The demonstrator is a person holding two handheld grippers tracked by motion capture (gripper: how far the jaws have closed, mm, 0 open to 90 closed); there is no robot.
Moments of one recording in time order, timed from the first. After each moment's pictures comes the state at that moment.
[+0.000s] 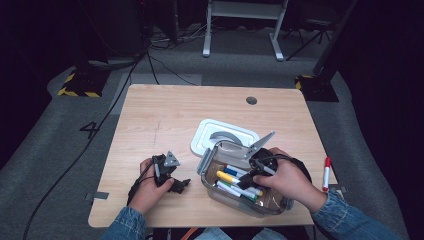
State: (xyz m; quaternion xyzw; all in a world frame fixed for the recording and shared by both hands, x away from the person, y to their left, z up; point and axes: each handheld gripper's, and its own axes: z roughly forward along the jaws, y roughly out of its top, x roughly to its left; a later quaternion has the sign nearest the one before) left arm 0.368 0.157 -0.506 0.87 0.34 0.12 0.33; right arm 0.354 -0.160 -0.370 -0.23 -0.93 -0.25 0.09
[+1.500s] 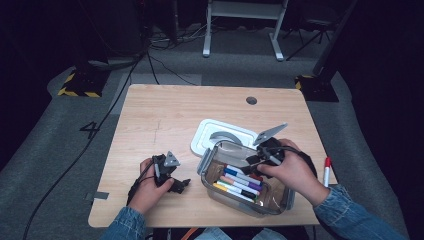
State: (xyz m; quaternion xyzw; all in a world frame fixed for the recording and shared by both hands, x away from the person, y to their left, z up) left arm 0.368 0.156 -0.506 0.87 0.34 0.12 0.33; right arm 0.376 -0.187 -0.356 -0.28 -0.91 -0.31 -0.02
